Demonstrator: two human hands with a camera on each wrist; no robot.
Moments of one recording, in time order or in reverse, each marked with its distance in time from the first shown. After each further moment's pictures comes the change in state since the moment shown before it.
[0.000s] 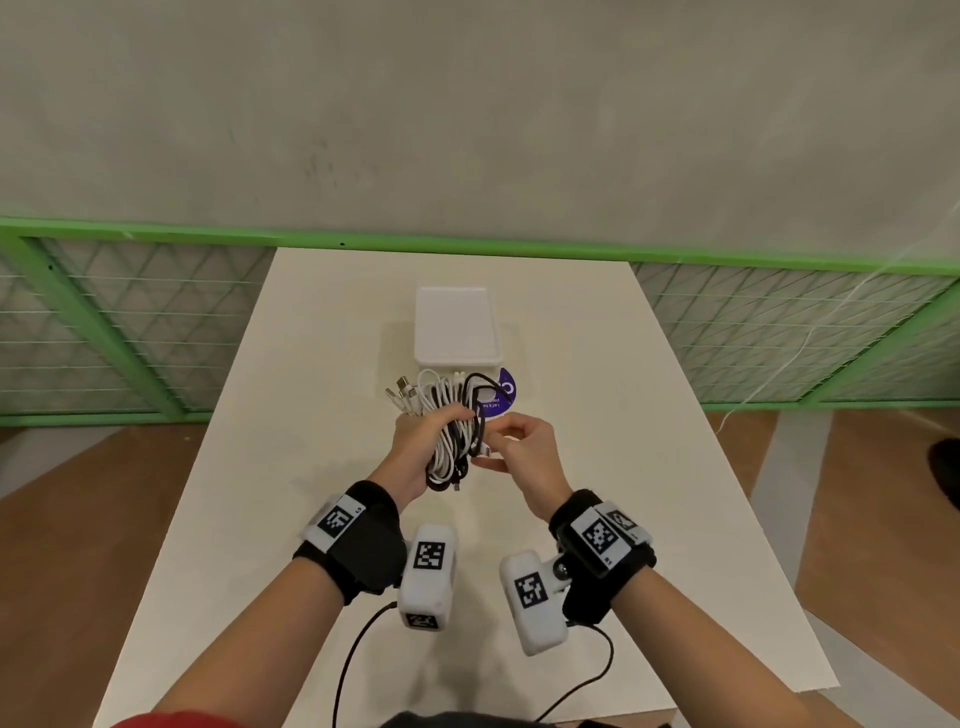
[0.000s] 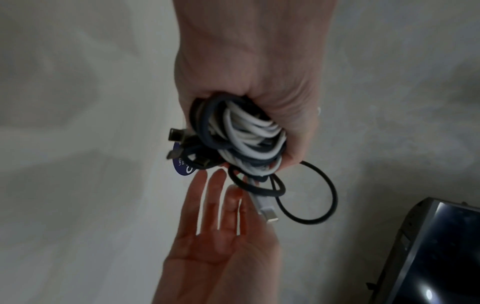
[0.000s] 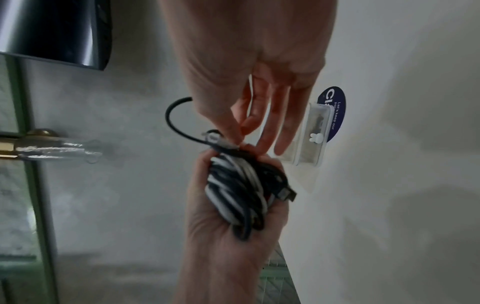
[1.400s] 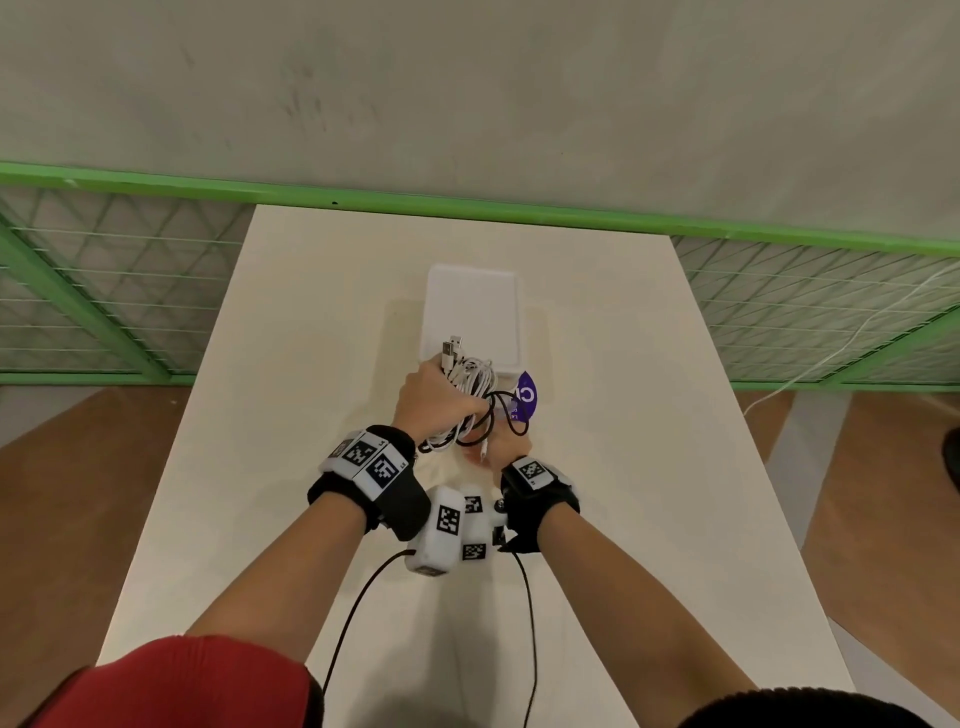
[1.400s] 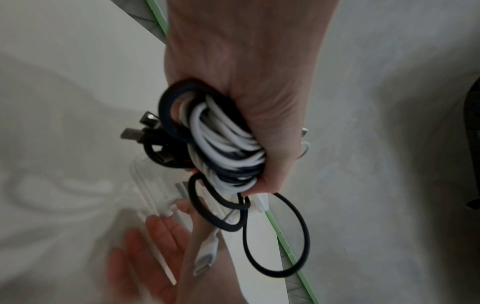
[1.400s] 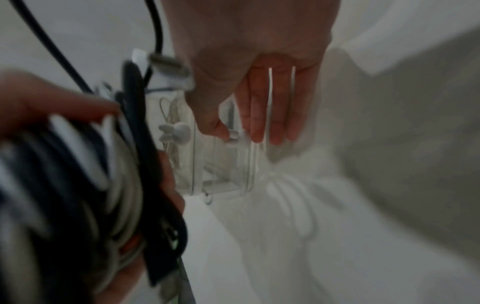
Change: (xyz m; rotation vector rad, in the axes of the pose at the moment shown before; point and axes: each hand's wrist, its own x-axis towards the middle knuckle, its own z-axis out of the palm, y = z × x) left_hand 0.121 0.028 0.008 0.813 0.001 0.180; right_hand 0.153 0.077 0.027 -0.037 0.253 0.469
